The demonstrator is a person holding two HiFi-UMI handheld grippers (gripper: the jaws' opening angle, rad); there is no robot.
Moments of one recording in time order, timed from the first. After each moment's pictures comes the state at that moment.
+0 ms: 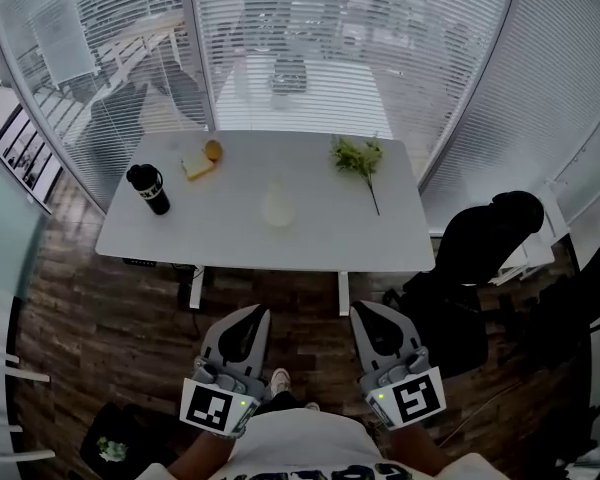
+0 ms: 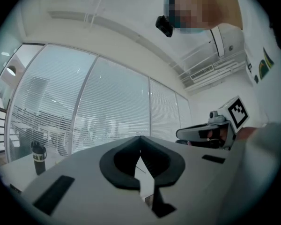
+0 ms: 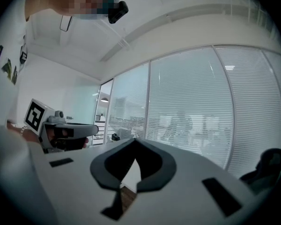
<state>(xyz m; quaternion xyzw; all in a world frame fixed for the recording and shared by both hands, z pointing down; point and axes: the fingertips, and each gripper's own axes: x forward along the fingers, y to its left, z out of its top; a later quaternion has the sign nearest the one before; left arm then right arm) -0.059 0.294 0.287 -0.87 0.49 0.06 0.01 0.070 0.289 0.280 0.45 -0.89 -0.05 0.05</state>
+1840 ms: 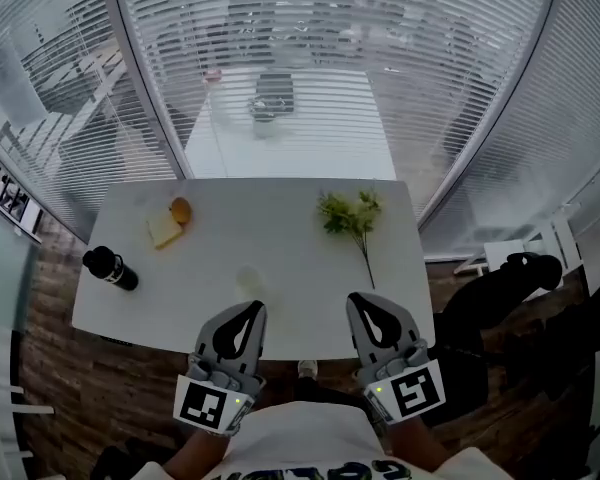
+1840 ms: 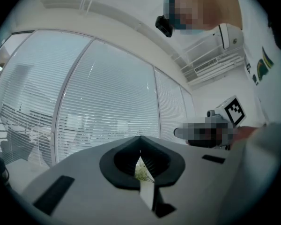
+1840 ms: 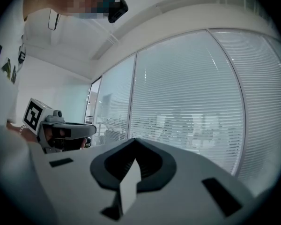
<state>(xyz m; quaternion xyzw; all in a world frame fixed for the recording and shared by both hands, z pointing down) -0.013 0.002 0.290 -0.88 0.48 0.04 0.01 0.117 -0.008 0.285 0.46 -0.89 -0.04 0.04</state>
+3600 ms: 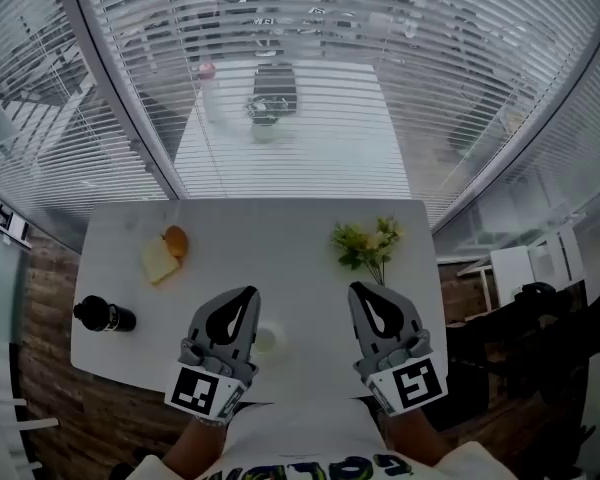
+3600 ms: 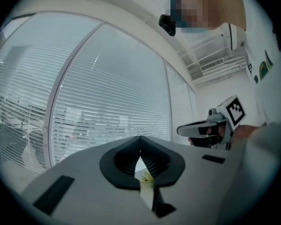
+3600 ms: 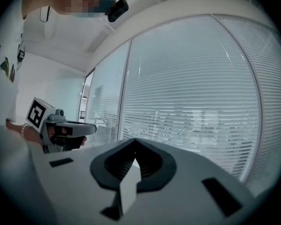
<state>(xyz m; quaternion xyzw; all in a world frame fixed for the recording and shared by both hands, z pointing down) -0.057 -0.160 0.305 -0.88 0.47 0.03 -0.01 0.083 -0.160 0.297 0.47 -0.88 -0.03 0.07</state>
